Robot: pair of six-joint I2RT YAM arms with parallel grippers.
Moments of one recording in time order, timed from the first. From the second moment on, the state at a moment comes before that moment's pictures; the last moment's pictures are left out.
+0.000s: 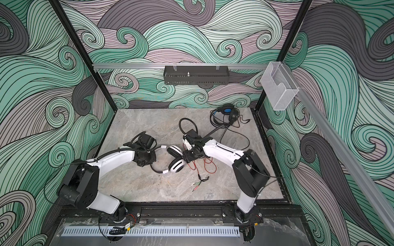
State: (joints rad) left arm -0.39 1.47 0.87 -0.67 -0.04 -0.60; right arm 0.71 1.62 1.14 -0.61 -0.17 0.16
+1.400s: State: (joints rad) left arm -0.37 1.16 1.32 -0.77 0.19 -0.33; right arm 0.57 1.11 0.92 -0.28 -0.51 0.05
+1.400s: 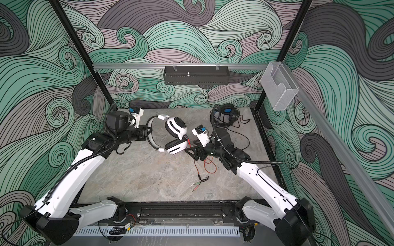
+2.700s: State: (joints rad) left arm -0.22 1.21 1.56 -0.79 0.41 -0.56; right arm 0.57 1.20 0.86 0.05 -0.58 0.11
